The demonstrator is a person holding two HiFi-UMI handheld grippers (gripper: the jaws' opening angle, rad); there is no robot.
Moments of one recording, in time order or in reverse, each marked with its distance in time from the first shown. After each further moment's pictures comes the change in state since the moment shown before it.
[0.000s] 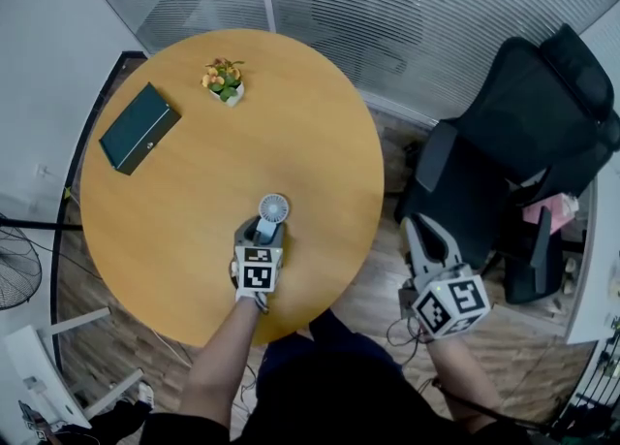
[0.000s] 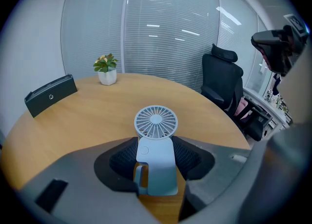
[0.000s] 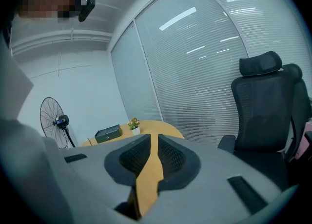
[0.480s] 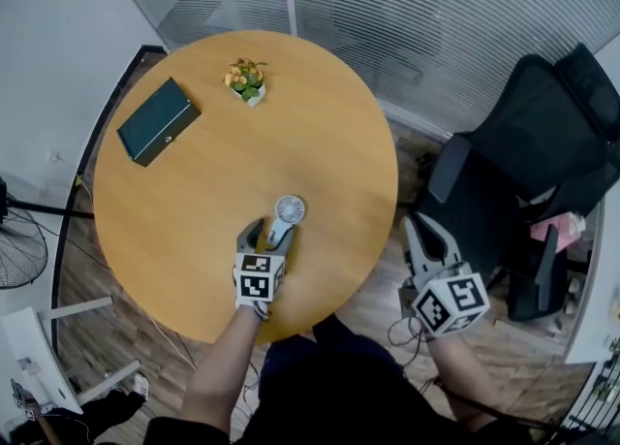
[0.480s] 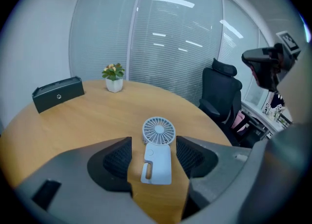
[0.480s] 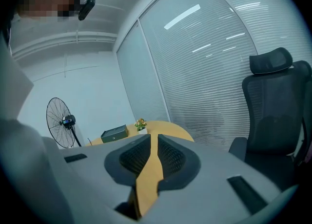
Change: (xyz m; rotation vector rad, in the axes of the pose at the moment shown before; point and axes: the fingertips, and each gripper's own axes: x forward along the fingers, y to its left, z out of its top) left arm -0.038 0.007 0.017 -0.073 -0.097 -0.024; right arm 0.022 0.024 0.005 -0.019 -0.002 0.081
